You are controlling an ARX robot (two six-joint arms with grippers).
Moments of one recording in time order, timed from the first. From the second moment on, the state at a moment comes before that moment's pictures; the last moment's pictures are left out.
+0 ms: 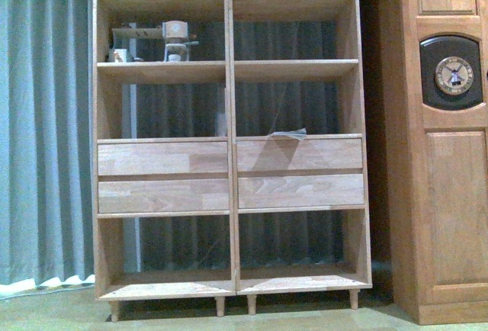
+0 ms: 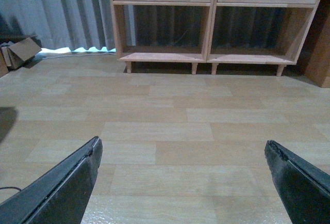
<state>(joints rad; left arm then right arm) 0.00 0.00 0.01 0.00 0.00 0.00 0.00 0.00 0.01 0.00 0.00 0.00</state>
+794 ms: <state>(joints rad) 0.00 0.00 0.01 0.00 0.00 0.00 0.00 0.00 0.01 0.00 0.00 0.00</state>
